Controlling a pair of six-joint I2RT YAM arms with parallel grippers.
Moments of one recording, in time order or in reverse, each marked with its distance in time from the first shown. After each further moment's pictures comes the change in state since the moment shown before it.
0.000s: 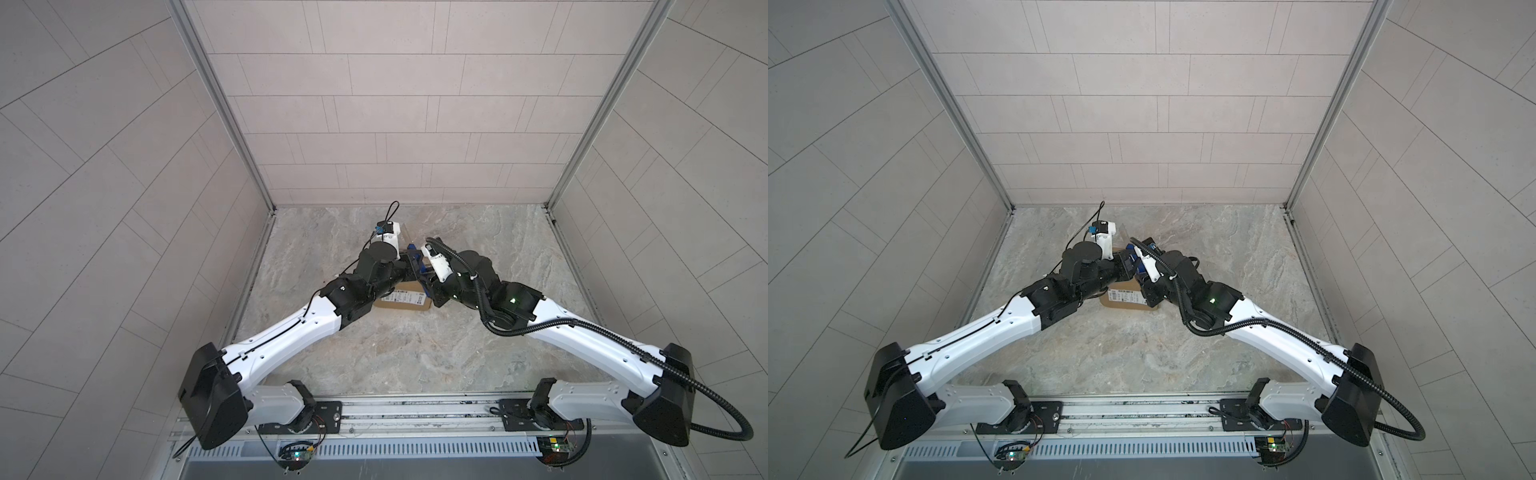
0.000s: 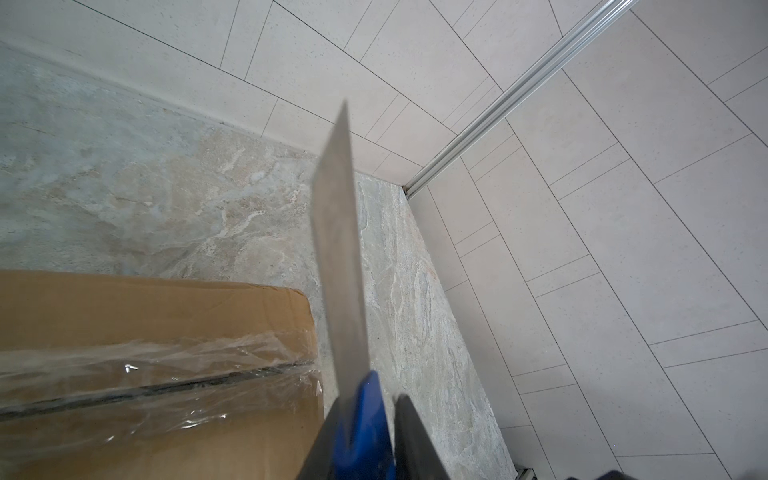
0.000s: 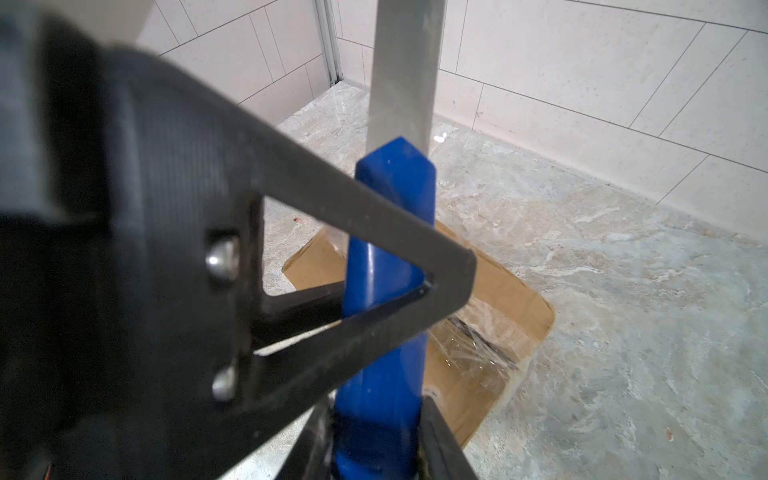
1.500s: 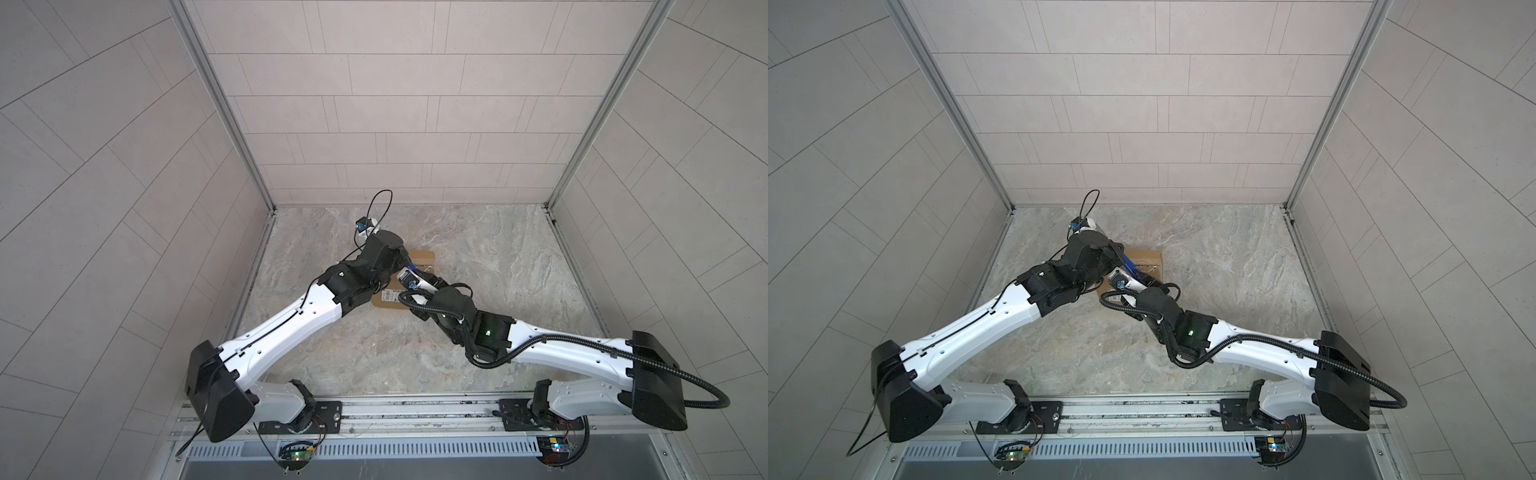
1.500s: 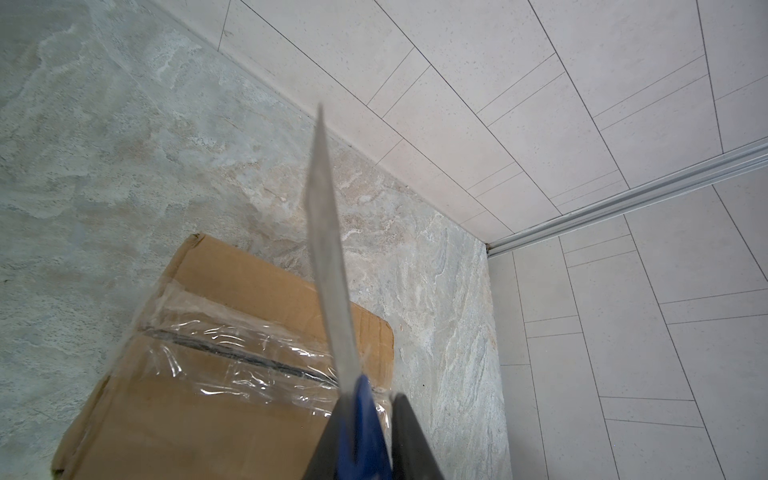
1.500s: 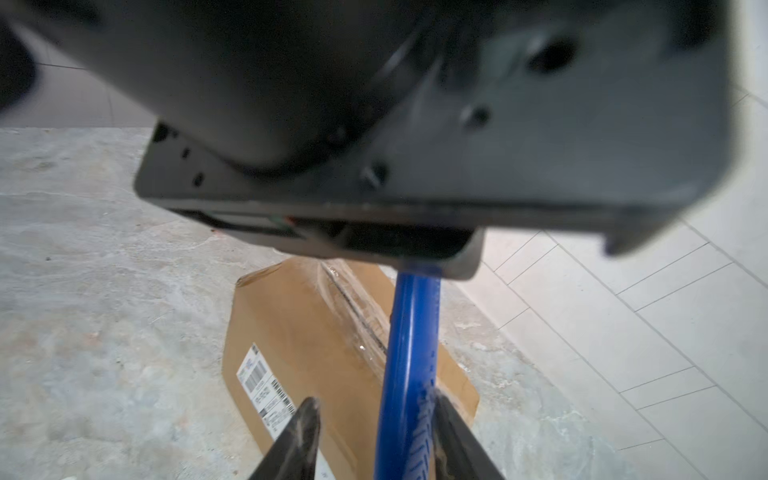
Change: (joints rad) left arm 0.007 0.046 0.189 -0.355 -0.261 -0.262; right arm 0.235 0.069 -0.208 0.507 0.492 -0.489
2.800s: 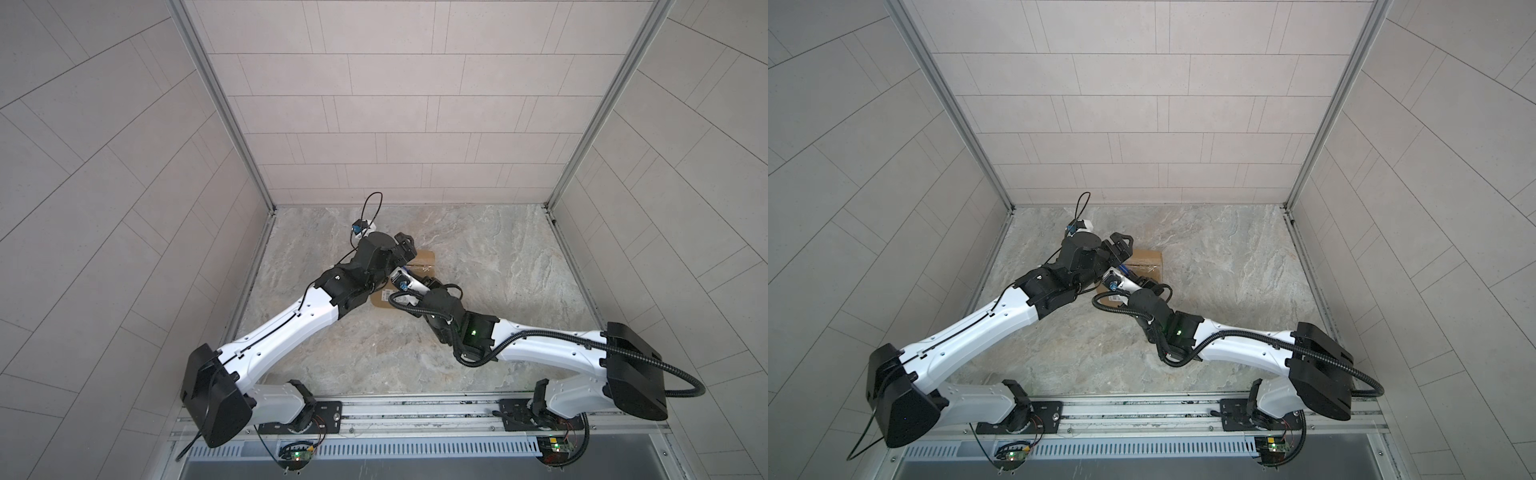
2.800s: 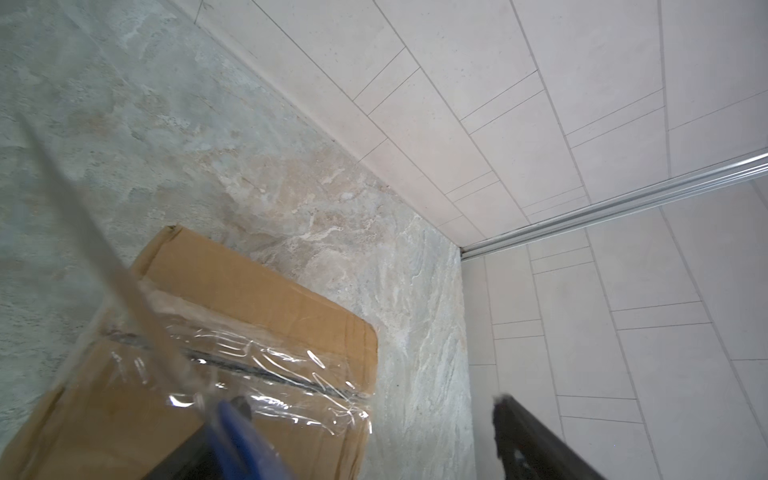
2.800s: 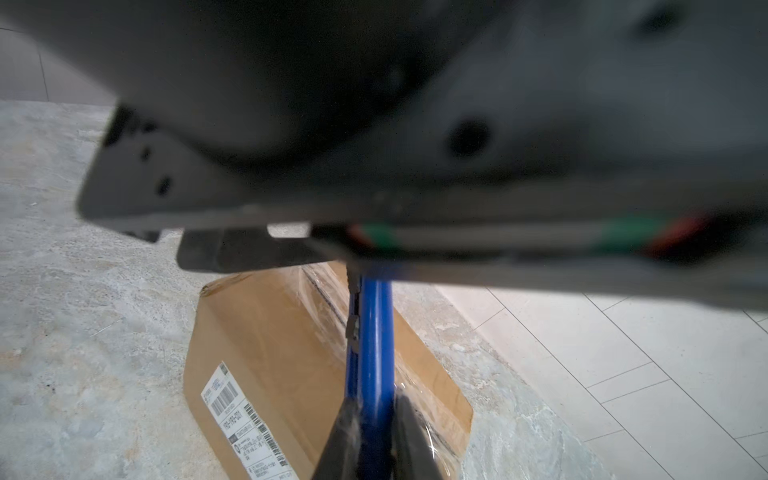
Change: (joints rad) left arm 0.039 -0.036 -0.081 0.131 0.087 -0.036; right arm 0.002 0.086 0.000 0.093 0.060 -0.039
